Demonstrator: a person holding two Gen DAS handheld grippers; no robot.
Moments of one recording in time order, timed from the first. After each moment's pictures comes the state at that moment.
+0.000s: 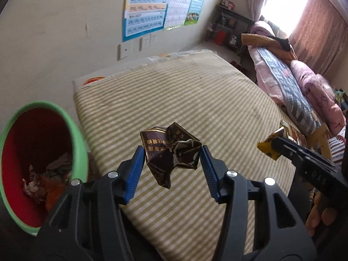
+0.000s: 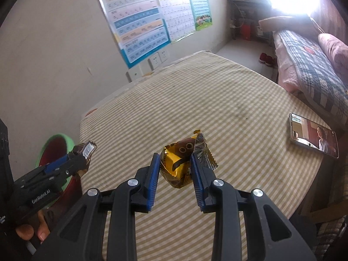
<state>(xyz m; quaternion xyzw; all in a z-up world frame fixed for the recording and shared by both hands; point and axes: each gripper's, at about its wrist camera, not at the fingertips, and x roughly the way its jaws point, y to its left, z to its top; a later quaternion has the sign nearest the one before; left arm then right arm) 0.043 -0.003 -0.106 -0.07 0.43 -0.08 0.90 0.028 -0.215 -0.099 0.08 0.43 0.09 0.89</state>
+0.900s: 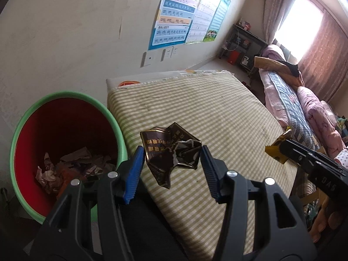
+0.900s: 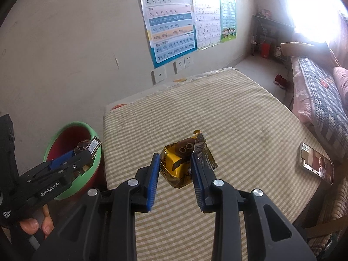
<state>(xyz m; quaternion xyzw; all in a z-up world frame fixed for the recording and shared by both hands) 0.017 0.060 -0.096 -0.13 0.40 -0.04 0.91 0.019 -0.149 -0.062 0.01 0.42 0.13 0.90</state>
